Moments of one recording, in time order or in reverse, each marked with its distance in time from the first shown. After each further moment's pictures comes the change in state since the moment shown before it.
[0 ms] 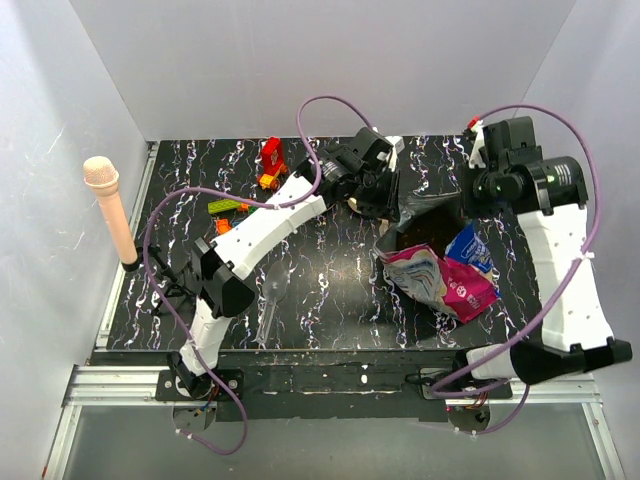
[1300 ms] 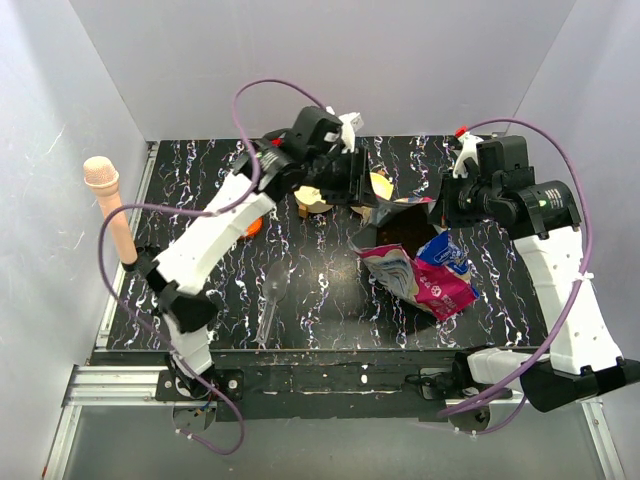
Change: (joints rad) left arm 0.087 -0.198 -0.044 -0.075 0.067 -0.026; right arm 0.062 -0.173 -0.277 0.259 -0.235 0.061
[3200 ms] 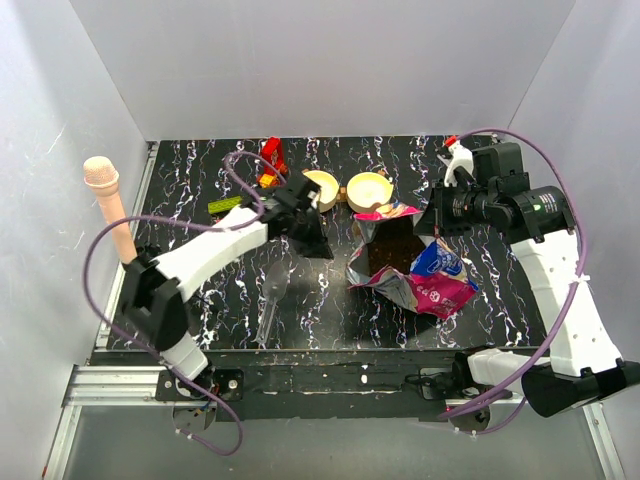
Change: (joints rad) left arm 0.101 -0.343 -0.853 0.260 -0.058 -0.312; right arm 0.006 -0.019 -0.070 0.011 -0.213 0.019
